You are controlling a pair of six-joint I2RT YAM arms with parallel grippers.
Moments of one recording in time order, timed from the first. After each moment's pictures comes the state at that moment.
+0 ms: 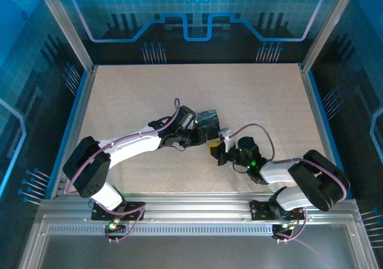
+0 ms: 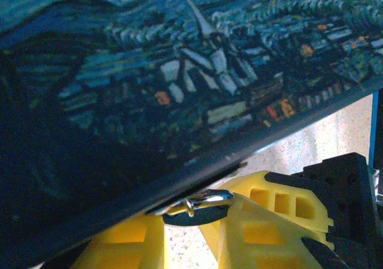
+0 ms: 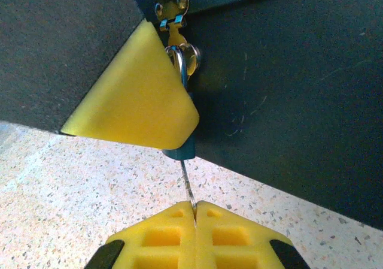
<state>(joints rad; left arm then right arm) -0.73 1.58 1.02 -0.31 0.26 -0.88 0.63 1.40 0.24 0.81 -0.31 0.25</state>
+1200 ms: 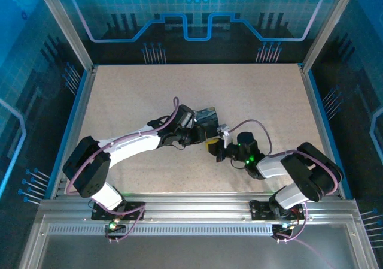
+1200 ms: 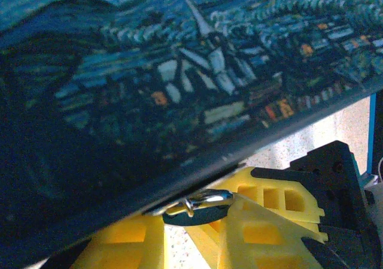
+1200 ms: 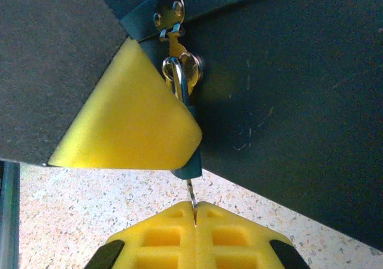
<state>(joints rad) -0.72 1.58 1.02 -0.30 0.26 -0.87 0.58 1.50 0.29 0.87 -0.43 0.31</state>
